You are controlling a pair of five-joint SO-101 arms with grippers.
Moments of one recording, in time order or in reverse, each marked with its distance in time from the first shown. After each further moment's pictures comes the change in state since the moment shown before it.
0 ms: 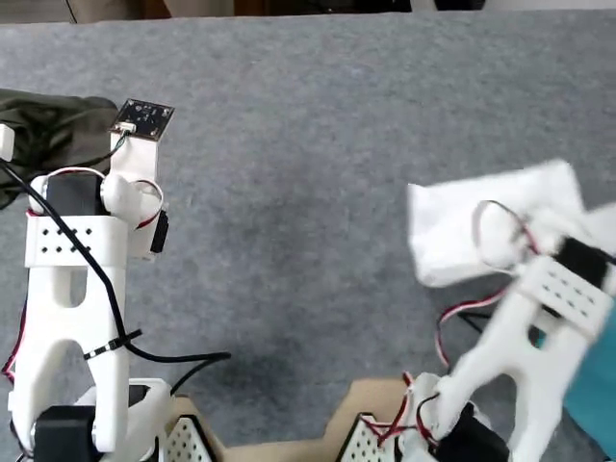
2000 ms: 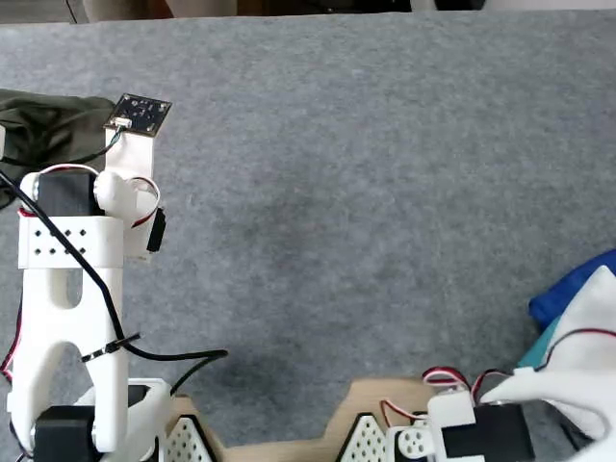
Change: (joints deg) left arm 0.0 0.0 -4.6 4.3 0.0; right arm 40.5 10.4 -36.0 37.1 19.8
